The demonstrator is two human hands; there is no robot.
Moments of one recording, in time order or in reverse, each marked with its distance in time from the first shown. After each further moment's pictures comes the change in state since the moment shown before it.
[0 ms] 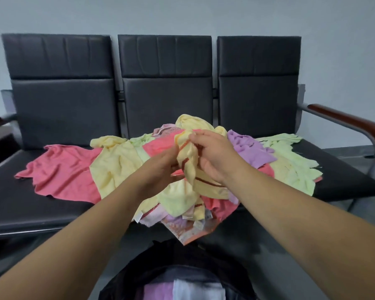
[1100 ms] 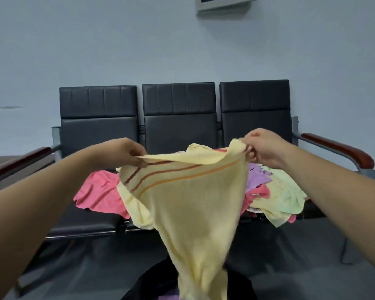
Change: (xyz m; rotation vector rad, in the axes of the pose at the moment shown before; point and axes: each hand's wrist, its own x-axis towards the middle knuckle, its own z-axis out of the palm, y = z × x) left_hand -0.134 0.168 -0.055 1.253 0.093 -0.033; right_hand -0.075 -0.133 -0.058 -0.488 0.135 -0.032
